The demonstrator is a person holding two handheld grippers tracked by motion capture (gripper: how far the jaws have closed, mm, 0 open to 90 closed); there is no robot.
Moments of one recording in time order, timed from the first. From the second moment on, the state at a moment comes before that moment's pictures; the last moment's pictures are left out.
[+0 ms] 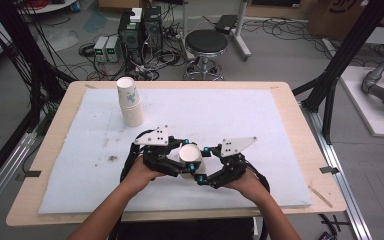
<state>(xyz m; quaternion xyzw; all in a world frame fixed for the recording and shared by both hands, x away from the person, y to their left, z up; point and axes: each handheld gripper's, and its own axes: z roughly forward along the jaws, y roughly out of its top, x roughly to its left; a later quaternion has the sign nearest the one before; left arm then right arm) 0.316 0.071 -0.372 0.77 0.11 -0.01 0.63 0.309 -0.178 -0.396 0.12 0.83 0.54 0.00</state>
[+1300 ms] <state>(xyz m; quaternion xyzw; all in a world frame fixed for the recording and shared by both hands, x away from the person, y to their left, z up) 0.313 0.080 -0.359 0.82 0.10 0.01 0.57 0.313 -0.177 -0.384 0.08 0.88 0.46 0.02</state>
